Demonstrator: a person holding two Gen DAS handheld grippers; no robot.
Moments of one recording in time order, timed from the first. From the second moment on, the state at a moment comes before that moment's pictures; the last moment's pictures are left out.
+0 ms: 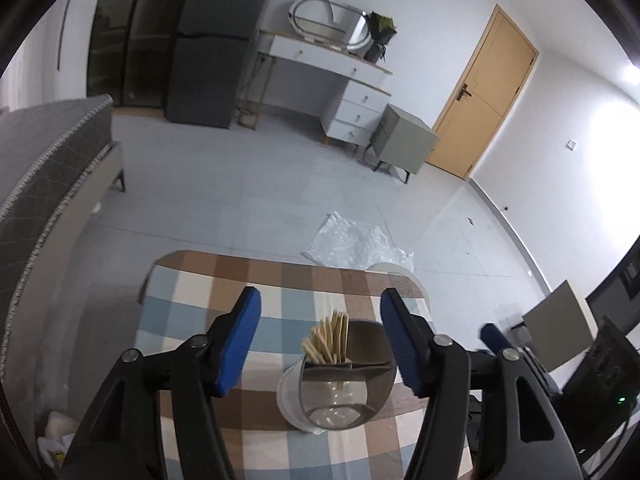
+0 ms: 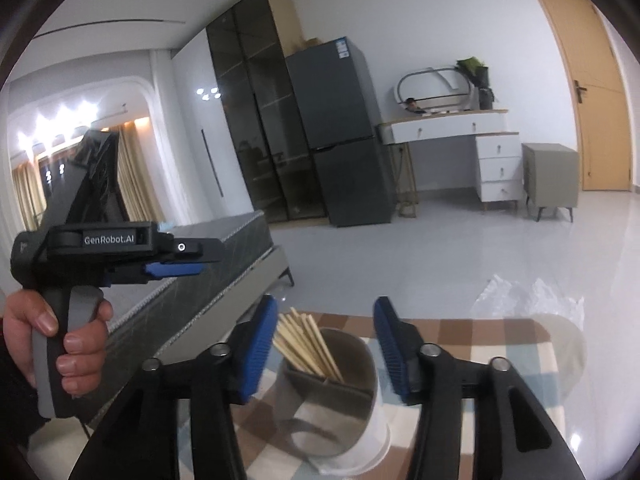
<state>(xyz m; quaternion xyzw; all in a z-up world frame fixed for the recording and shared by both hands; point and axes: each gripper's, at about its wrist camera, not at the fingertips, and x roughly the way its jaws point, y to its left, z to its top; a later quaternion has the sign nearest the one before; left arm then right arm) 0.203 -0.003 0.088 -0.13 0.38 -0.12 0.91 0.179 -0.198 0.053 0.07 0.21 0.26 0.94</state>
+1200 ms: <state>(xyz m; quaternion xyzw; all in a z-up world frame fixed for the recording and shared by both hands) 0.042 -0.002 0.099 -0.07 0.25 -0.03 0.97 -0.004 -0.198 0.097 0.05 0.12 0.18 0.98</state>
